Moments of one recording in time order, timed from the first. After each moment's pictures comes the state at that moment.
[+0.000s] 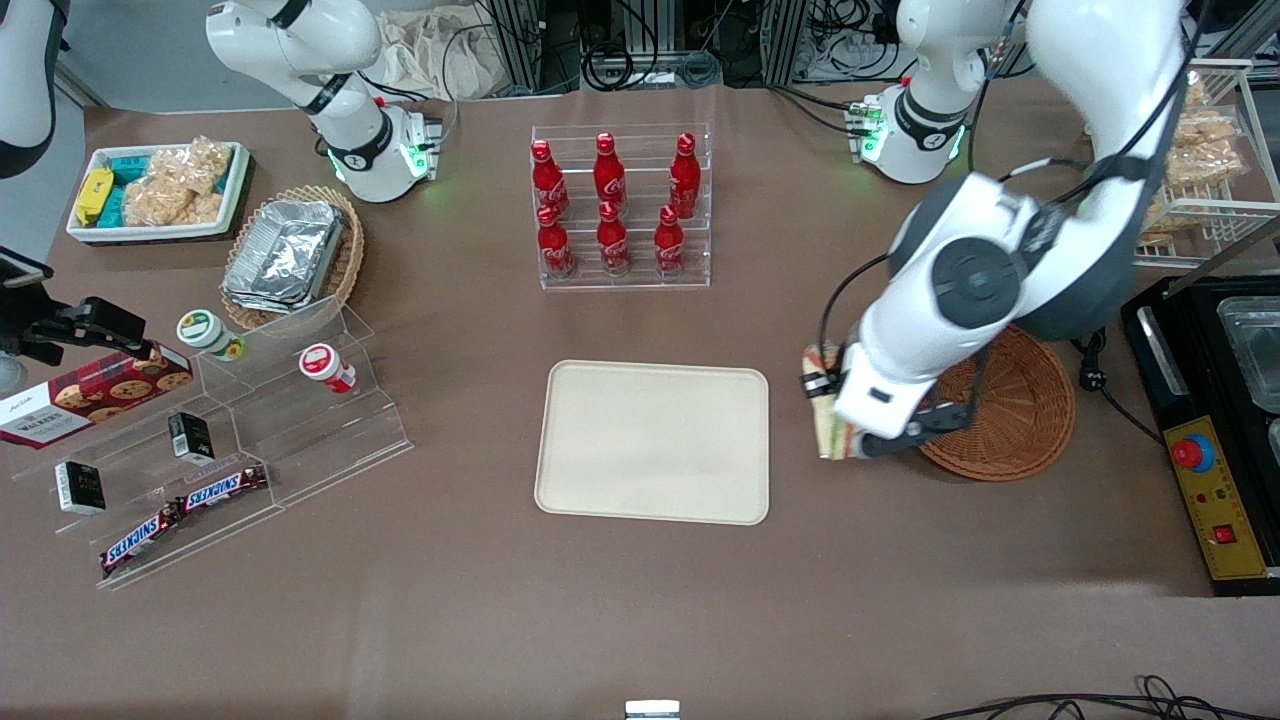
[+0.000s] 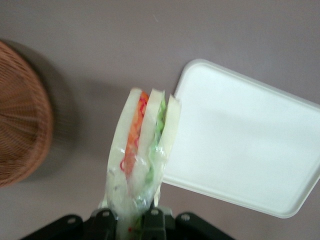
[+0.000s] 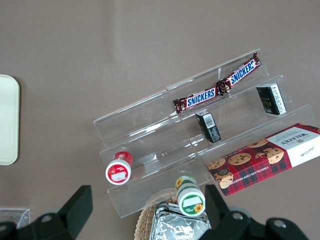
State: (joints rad) arm 0.07 0.49 -0.65 -1.54 0.21 1.89 -0.85
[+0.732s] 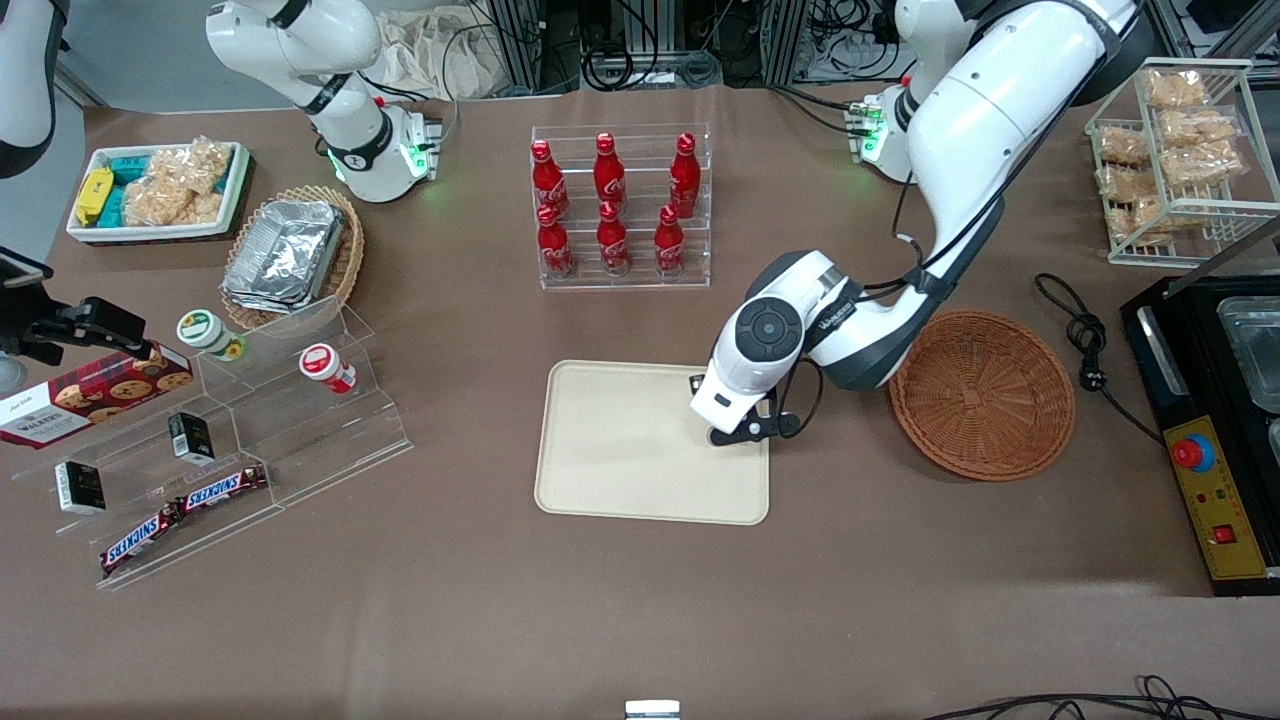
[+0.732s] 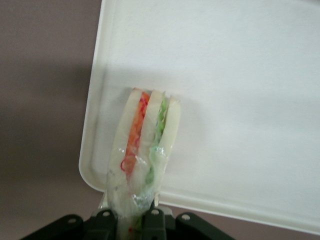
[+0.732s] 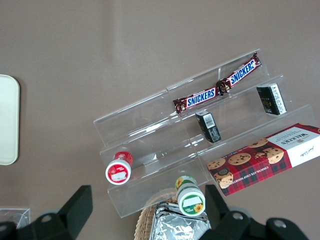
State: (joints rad) arm -0.08 0.70 -0.62 -1.69 0.34 2.16 -1.00
